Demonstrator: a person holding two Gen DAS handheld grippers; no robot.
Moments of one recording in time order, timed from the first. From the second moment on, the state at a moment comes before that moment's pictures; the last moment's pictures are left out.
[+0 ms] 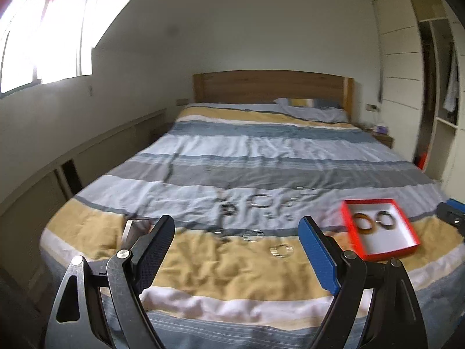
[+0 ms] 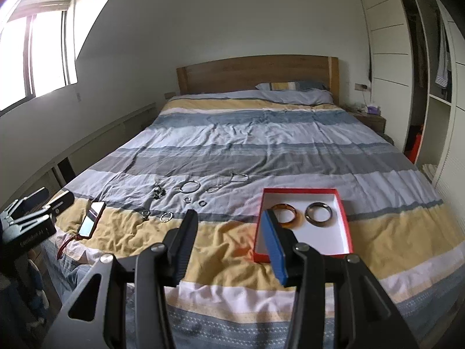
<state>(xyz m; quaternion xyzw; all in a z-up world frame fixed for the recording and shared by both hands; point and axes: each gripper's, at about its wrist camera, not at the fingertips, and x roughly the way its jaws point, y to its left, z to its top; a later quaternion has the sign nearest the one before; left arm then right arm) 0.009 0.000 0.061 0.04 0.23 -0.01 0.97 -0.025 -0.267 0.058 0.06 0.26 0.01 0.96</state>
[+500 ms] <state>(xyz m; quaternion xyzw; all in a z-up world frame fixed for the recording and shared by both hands) 0.067 0.056 -0.018 0.01 0.33 0.00 0.94 0.053 -0.226 -0.024 0.07 0.35 0.10 0.93</state>
